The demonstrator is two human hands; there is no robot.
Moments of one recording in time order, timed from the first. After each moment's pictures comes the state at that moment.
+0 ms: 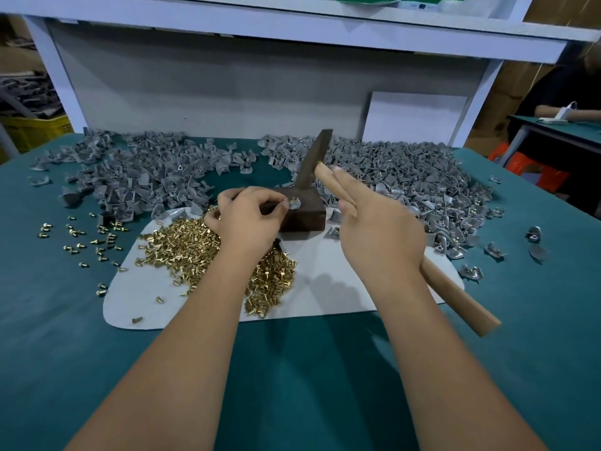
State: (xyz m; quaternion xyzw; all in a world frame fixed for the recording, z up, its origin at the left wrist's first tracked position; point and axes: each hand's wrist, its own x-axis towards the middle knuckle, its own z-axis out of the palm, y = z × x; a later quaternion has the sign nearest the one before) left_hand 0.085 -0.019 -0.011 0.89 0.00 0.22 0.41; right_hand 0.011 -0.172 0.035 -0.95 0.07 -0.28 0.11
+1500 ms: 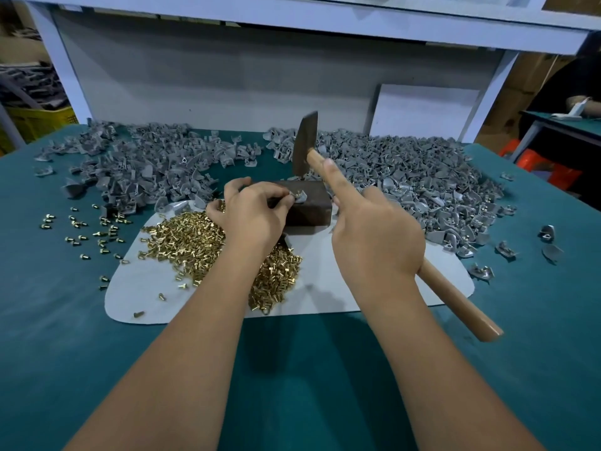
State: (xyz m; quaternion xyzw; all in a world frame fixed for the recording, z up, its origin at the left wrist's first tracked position) left_hand 0.098 -0.022 -0.022 0.87 0.03 0.28 0.40; right_hand -0.001 -0.146 0.030 -0.94 0.07 -0.32 0.01
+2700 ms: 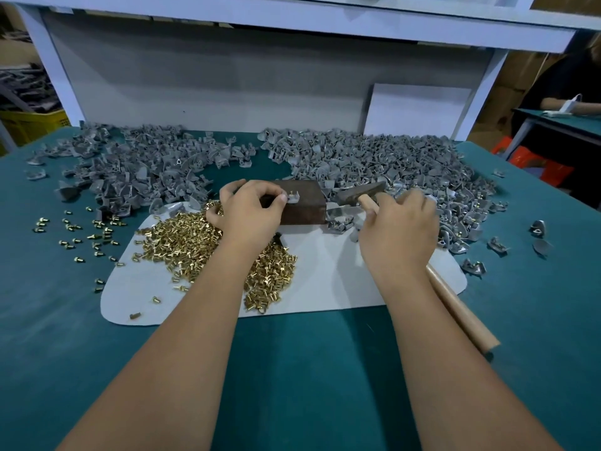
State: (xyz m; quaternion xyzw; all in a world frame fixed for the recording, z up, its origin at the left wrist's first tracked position) left_hand 0.087 -0.020 -0.010 0.88 0.01 0.18 0.44; right_hand 0.031 -0.199 0.002 -0.93 0.18 -0.30 0.06
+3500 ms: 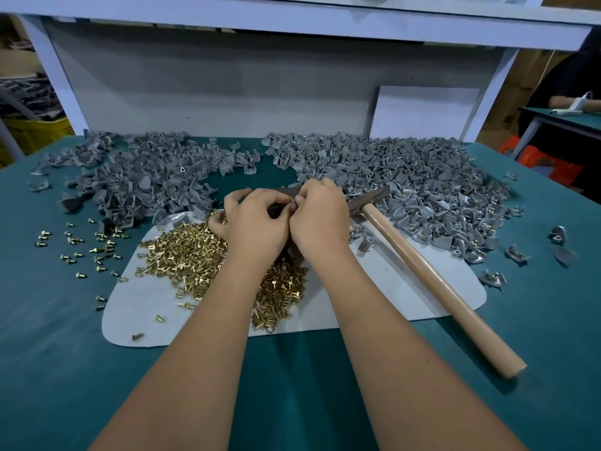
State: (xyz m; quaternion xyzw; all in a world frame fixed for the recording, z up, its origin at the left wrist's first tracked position) left_hand 0.092 -0.018 -0.010 0.87 -0.04 0.22 0.44; right_hand 0.093 -0.114 0.004 -0.92 0.03 -0.28 0.28
